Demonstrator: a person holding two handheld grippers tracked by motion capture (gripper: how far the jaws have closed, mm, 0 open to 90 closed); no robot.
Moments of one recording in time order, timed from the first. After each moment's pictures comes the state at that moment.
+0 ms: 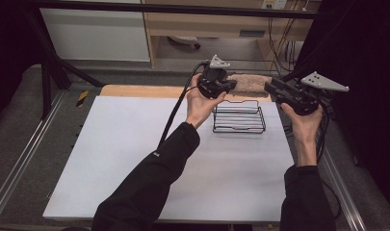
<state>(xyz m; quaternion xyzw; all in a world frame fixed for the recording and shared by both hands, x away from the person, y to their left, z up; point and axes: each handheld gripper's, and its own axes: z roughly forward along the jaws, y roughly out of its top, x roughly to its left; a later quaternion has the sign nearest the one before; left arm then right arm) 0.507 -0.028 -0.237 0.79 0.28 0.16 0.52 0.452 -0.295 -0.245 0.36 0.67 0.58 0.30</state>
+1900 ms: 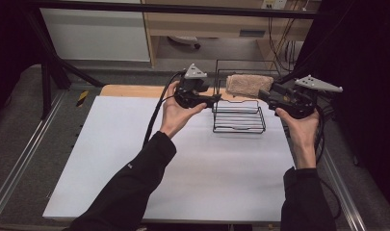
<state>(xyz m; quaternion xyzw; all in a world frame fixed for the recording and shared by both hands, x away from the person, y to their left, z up) 0.480 0.037 -0.249 0.79 0.29 0.17 0.51 0.443 -0.283 -0.248 0.41 0.67 0.55 0.27</state>
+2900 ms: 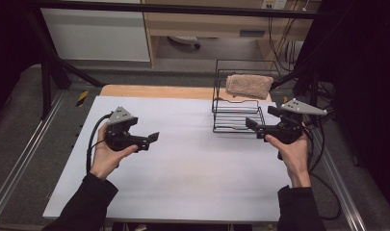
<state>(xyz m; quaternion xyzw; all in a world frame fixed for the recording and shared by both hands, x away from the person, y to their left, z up) 0.399 0.203 -0.323 0.77 0.38 0.19 0.47 0.404 -0.257 -0.288 0.41 0.70 0.54 0.23</state>
